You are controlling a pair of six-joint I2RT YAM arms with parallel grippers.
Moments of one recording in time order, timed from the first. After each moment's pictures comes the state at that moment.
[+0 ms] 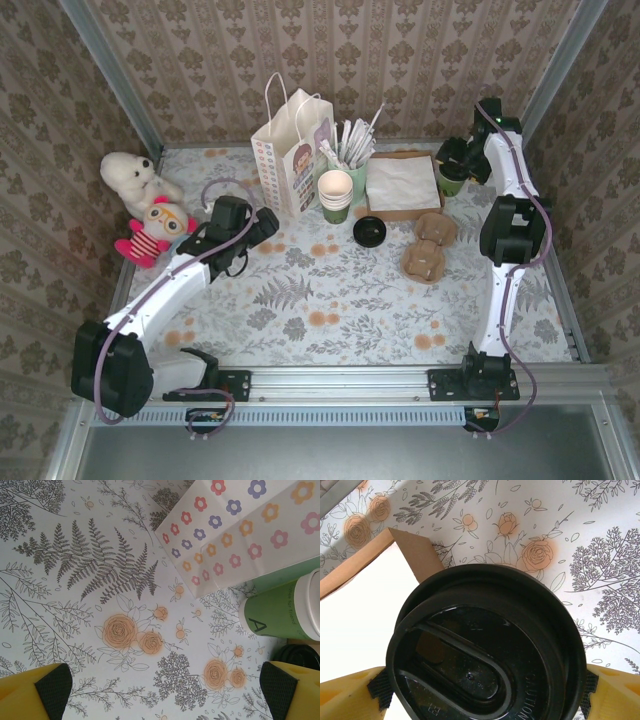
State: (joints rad) left arm -0.43 1.21 0.84 -0.40 -0.11 -0.80; right arm -0.15 2.33 2.28 -1.11 -0.12 0.42
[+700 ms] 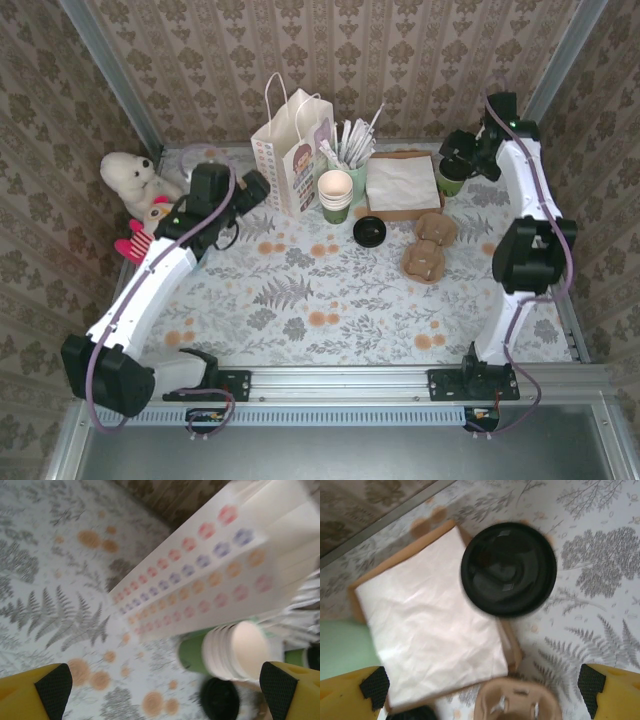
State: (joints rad) left arm -0.39 1.25 1.24 -0.57 -0.09 -0.84; right arm -0.11 1.84 1.81 -0.93 -0.10 0.40
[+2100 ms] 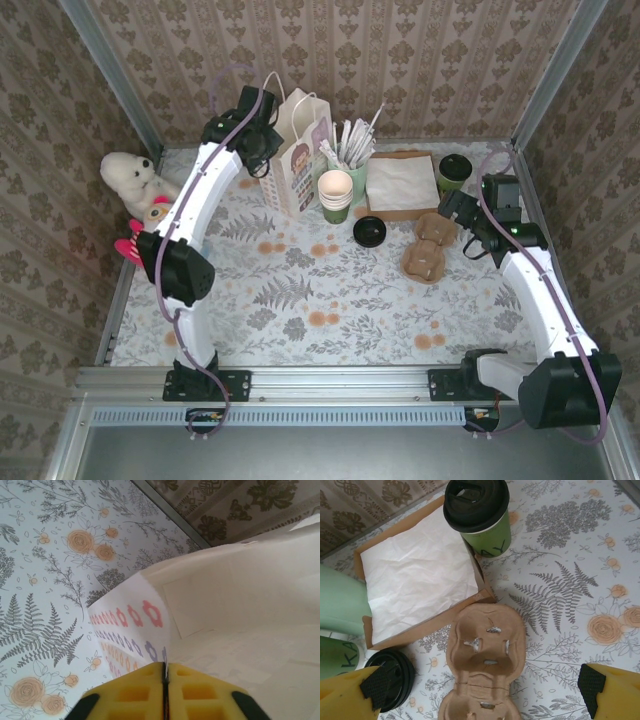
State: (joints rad) left arm -0.42 1.95 2.13 -1.07 -0.21 -1.03; right arm -0.01 1.13 1.00 -0.59 0.09 0.47
